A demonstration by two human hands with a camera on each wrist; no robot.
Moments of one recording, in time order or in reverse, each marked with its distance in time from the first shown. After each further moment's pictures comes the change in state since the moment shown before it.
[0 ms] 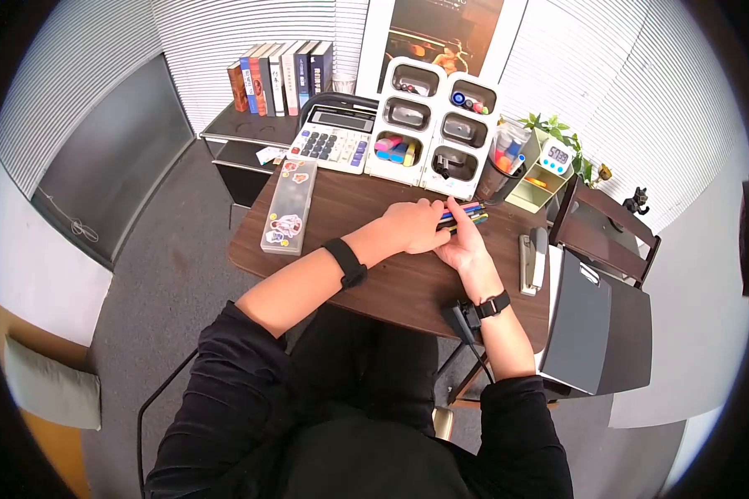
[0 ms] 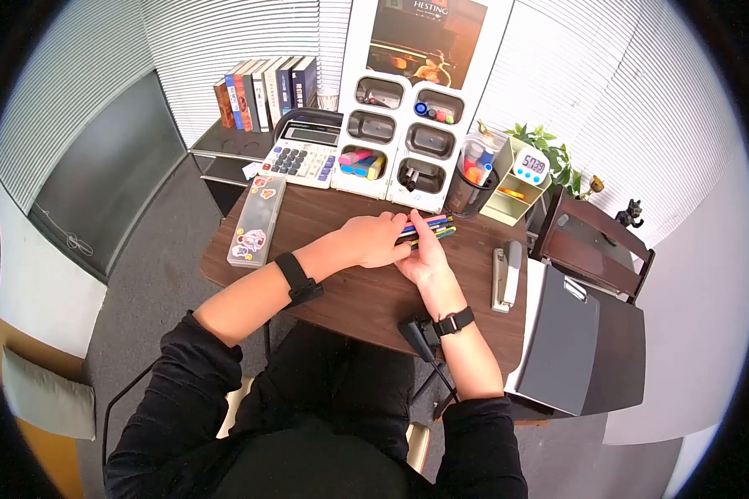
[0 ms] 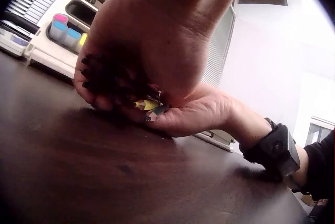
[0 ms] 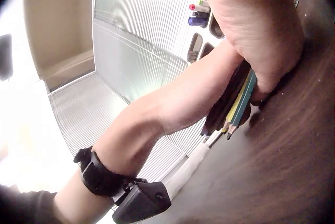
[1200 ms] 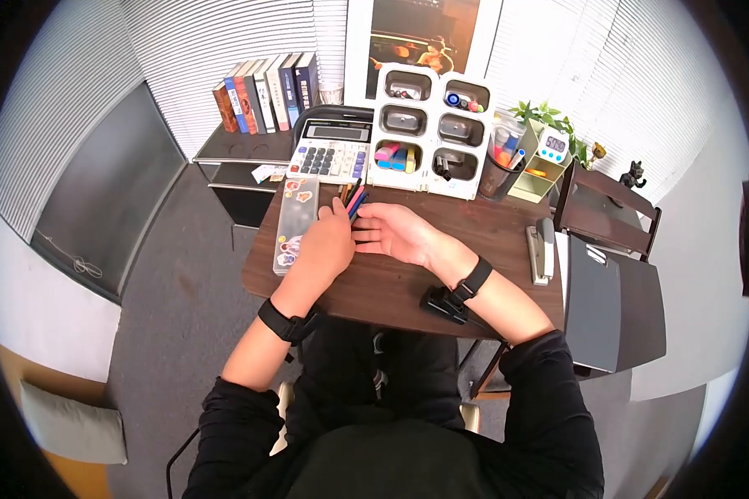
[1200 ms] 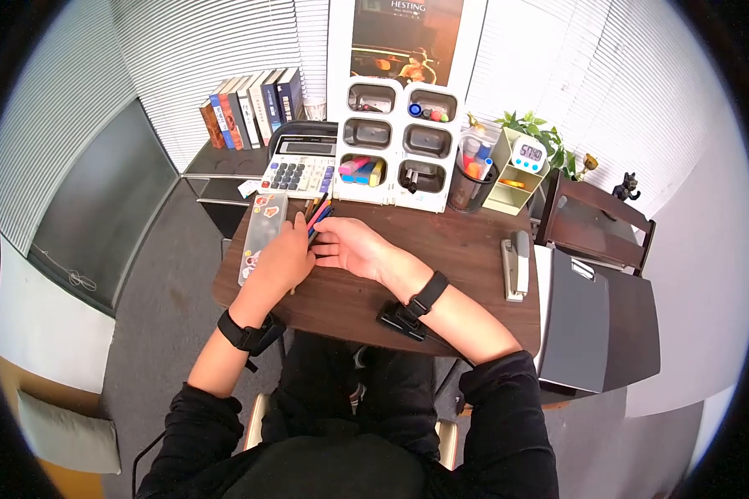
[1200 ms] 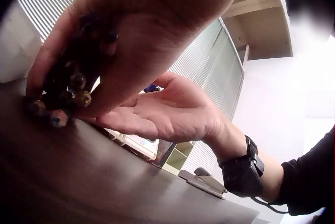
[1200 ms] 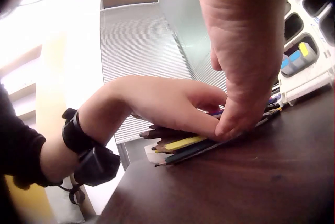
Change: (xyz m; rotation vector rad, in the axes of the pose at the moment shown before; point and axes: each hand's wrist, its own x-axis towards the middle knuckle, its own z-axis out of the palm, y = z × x) left_hand -0.097 -0.076 -0.019 0.058 0.291 -0.389; right_hand 0.006 0.060 0.096 -0.523 -0.386 0.257
